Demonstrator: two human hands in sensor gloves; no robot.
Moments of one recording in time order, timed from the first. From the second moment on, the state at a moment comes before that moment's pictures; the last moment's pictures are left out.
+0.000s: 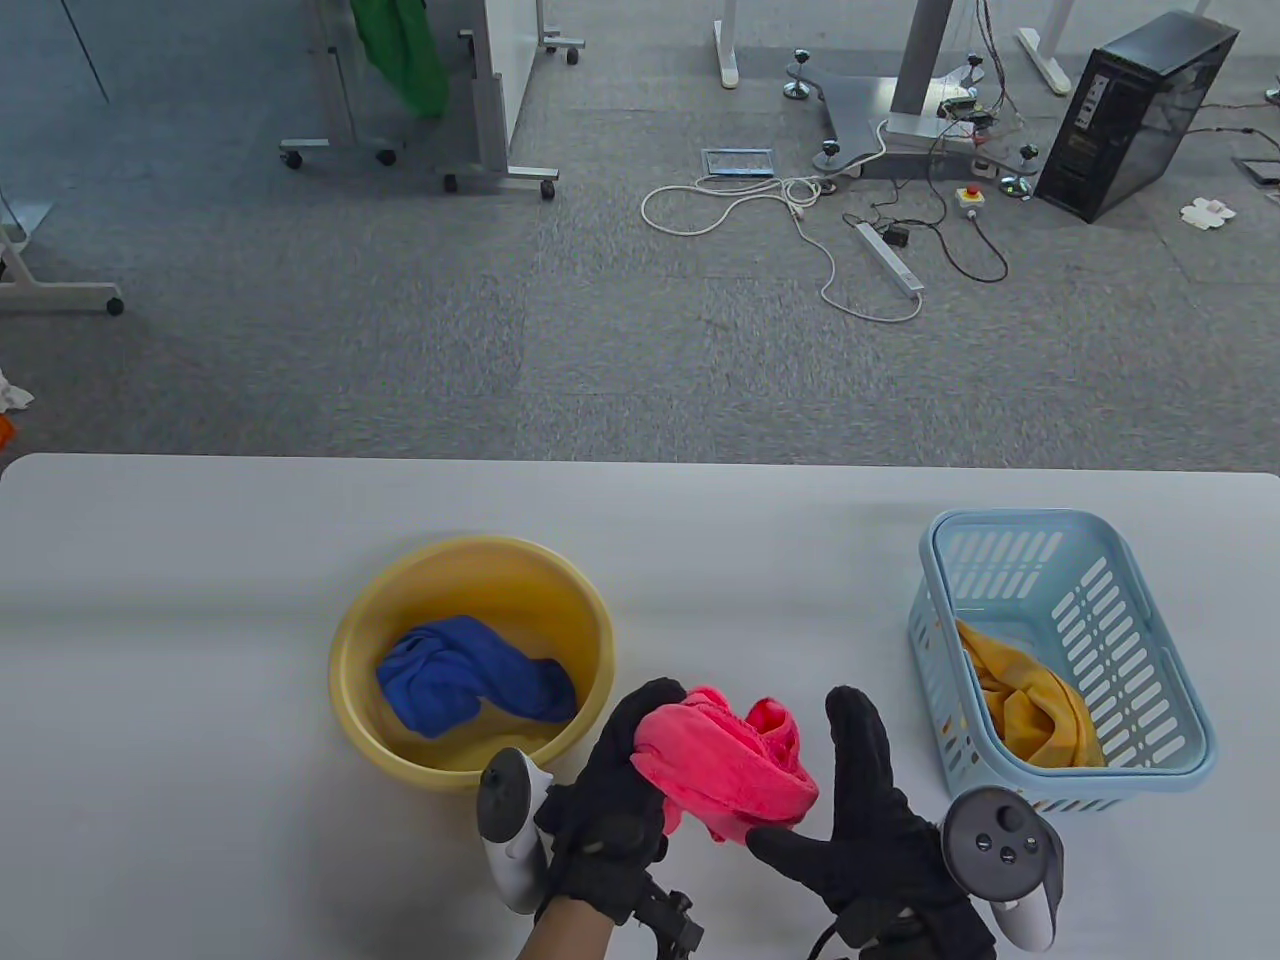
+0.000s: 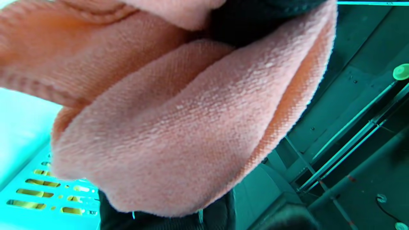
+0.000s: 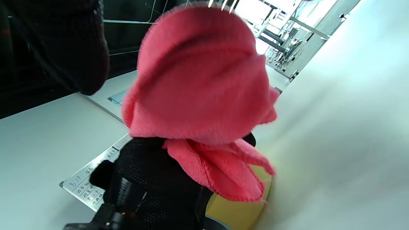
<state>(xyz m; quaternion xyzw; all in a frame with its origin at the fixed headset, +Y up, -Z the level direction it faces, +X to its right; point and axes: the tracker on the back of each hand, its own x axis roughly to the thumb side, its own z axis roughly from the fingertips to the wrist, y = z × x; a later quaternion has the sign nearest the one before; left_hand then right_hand) -0.074 -0.735 -0.257 -0.07 -0.15 0.80 0.57 0.177 -0.672 -0.212 0.17 0.02 0.83 0.54</state>
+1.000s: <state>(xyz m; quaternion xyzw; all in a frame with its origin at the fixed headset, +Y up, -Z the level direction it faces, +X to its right) -0.024 -0.737 -0.243 -0.18 -0.28 0.88 0.34 0.140 -0.728 -0.228 0.19 0.10 0.71 0.67</state>
